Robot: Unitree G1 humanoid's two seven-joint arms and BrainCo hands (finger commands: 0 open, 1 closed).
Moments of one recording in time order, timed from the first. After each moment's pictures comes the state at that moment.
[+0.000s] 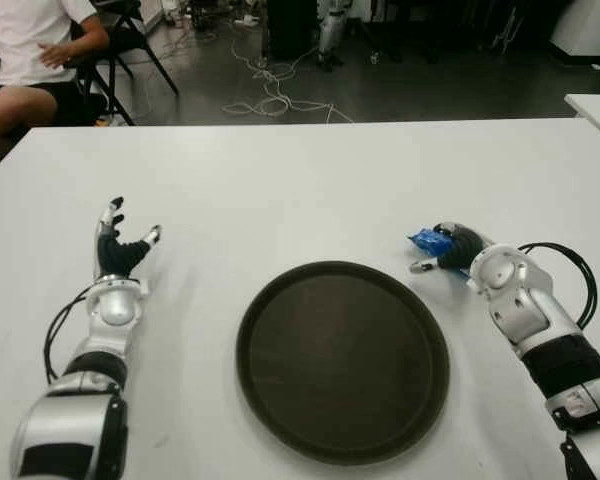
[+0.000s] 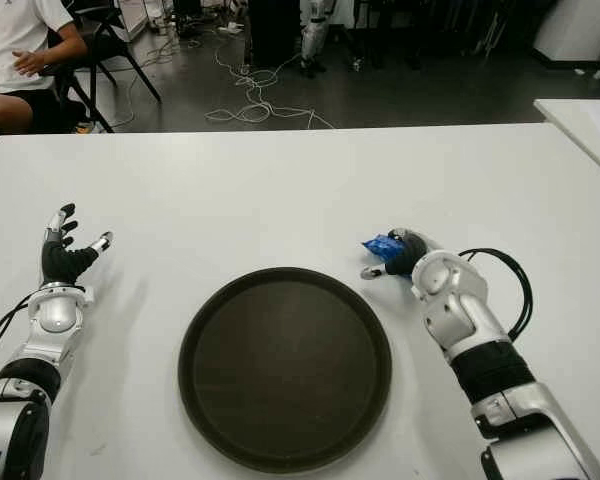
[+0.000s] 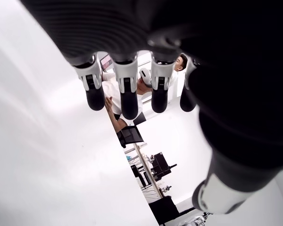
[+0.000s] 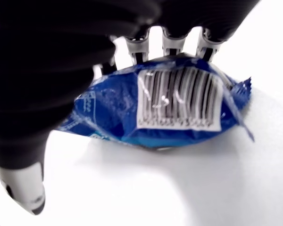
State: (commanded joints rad) left arm -0.57 0.29 0.09 1.24 0.17 -0.54 0.37; right arm -0.43 -0.40 0.32 0.38 -0.49 0.54 0.32
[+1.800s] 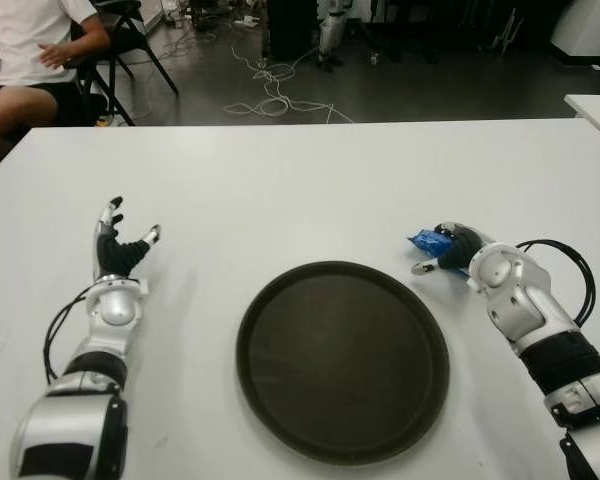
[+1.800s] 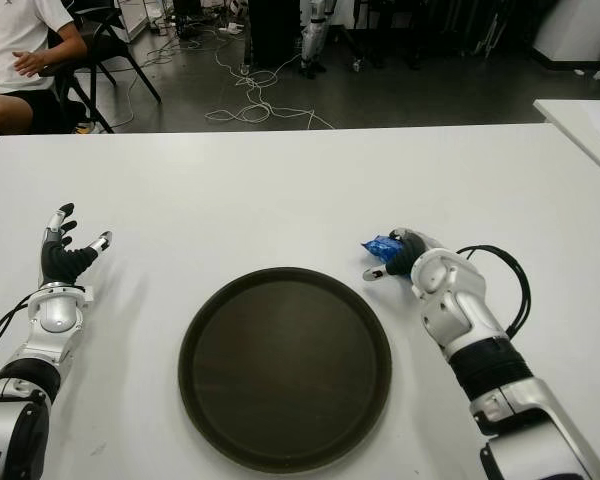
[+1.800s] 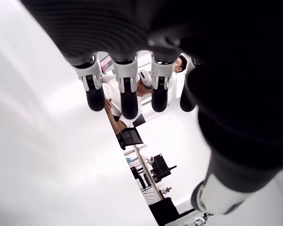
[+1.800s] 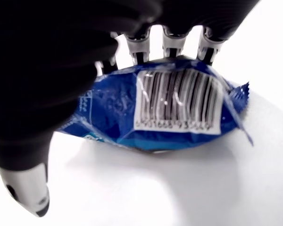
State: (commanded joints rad) left arm -0.57 0.29 0.09 1.24 0.18 -0.53 0.39; right arm -0.46 -0.40 0.35 0.45 -0.54 0.57 0.31
